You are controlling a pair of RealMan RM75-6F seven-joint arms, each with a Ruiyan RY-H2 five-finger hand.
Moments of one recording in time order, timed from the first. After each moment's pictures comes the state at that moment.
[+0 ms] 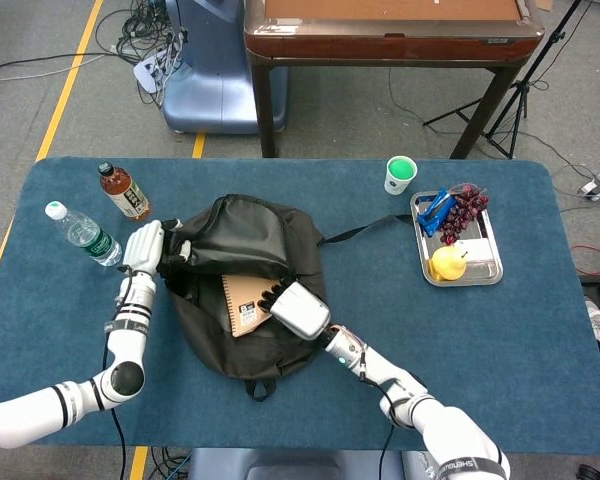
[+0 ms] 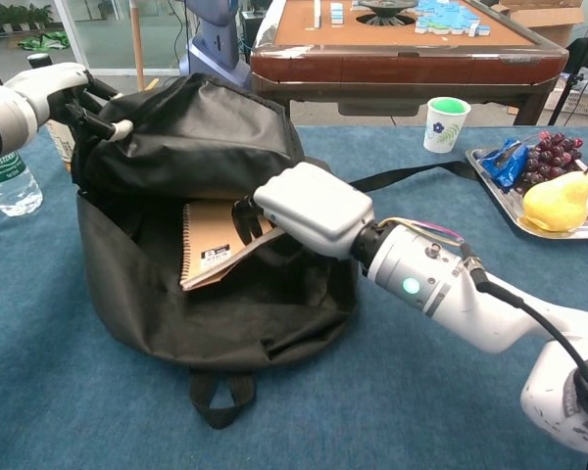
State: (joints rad) left arm -0.79 -1.55 -0.44 -1.42 0.61 1.04 0.25; right arm 0.91 -2.23 0.01 -0.34 -1.70 1.29 0.26
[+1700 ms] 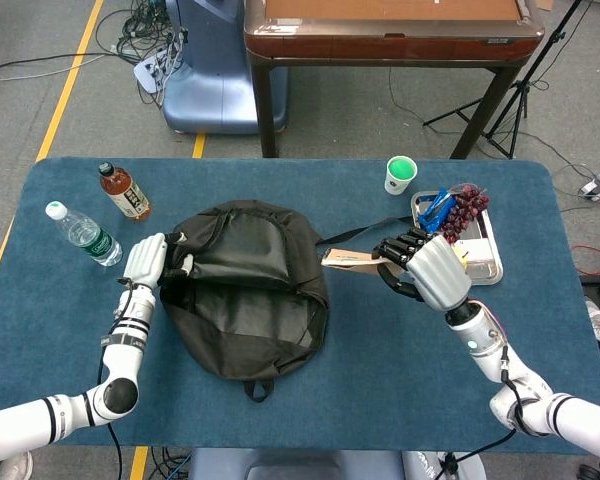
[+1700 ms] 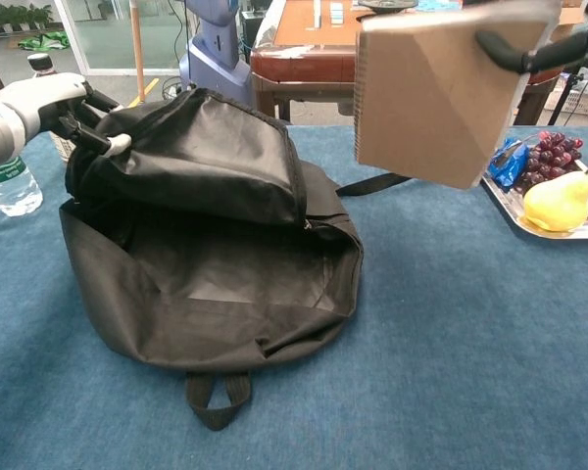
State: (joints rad) left arm -0.76 -1.50 -0.38 -1.55 0.64 1.09 0.27; right arm 0.67 -1.47 0.08 -1.17 -1.68 1.57 0.20
